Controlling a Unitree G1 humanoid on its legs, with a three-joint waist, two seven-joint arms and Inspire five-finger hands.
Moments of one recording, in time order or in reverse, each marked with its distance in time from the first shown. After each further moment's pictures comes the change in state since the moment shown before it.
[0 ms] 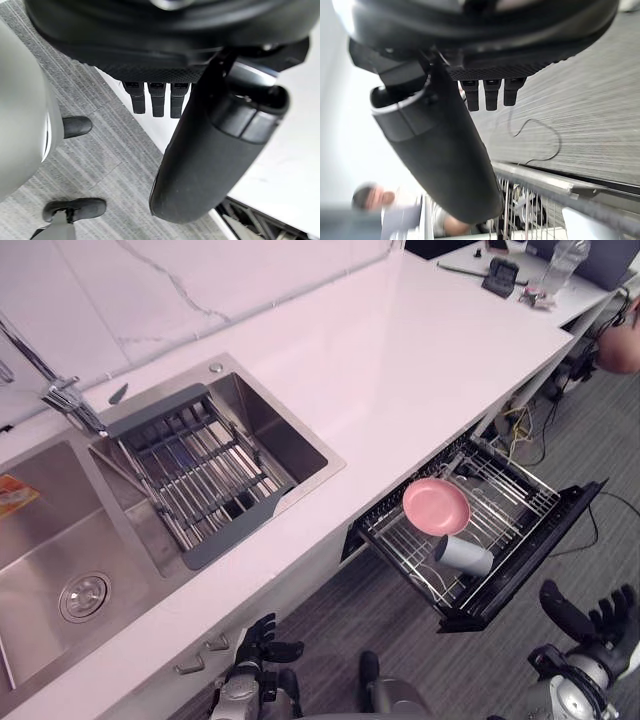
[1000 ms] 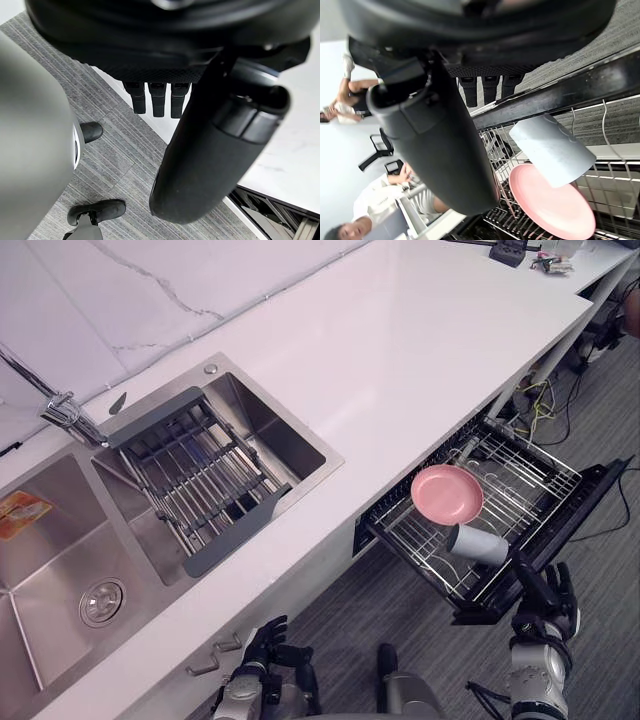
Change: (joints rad) left arm -0.033 0.020 -0.077 0.032 -0.002 -0.011 -0.058; right arm -0.247 -0.190 0.188 0.367 0.493 -0.047 0.239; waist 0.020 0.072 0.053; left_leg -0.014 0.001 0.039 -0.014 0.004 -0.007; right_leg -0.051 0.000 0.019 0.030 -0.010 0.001
